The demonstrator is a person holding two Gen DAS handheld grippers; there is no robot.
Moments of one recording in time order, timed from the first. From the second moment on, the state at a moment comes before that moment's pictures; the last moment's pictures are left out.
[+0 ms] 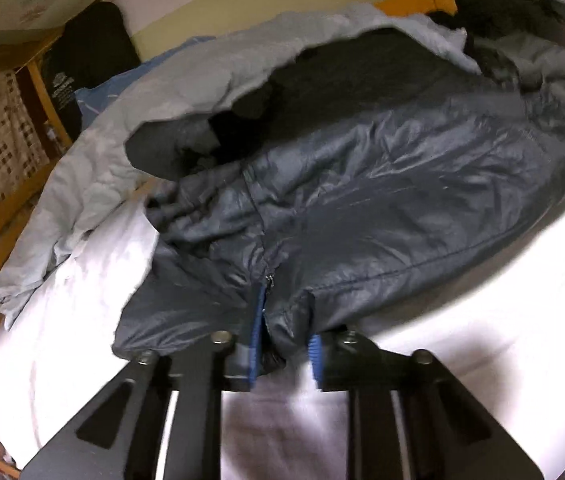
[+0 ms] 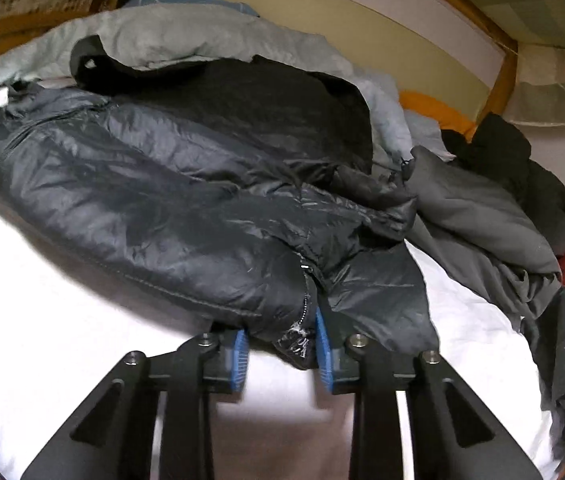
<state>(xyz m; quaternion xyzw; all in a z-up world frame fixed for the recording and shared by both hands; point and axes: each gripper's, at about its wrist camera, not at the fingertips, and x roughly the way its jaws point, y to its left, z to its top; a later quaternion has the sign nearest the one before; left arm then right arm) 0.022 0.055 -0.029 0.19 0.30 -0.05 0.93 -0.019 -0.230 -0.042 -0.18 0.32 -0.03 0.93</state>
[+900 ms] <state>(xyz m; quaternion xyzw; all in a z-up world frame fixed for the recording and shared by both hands) -0.088 0.090 0.036 0.11 0.39 -0.12 0.90 -0.136 -0.249 0.027 -0.10 0.39 0.07 0.91</state>
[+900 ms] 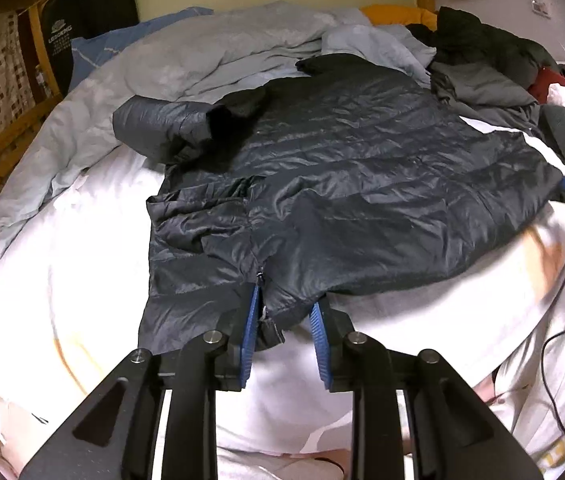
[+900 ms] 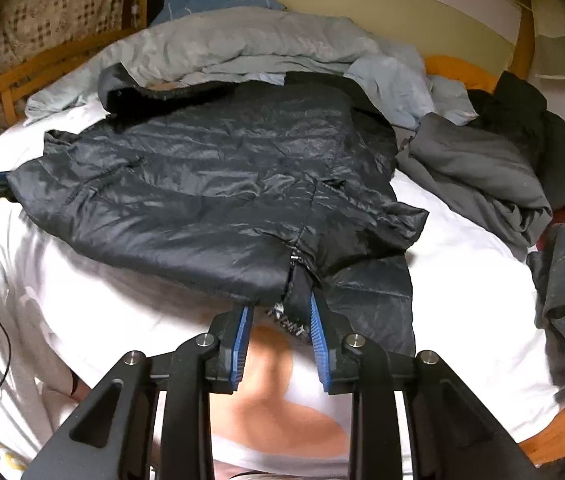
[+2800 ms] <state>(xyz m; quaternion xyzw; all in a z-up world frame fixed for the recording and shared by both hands) -0.078 0.039 -0.033 0.26 0.36 -0.13 0.88 -0.126 -0.187 -0.006 -0.25 0.35 0.11 0.90</state>
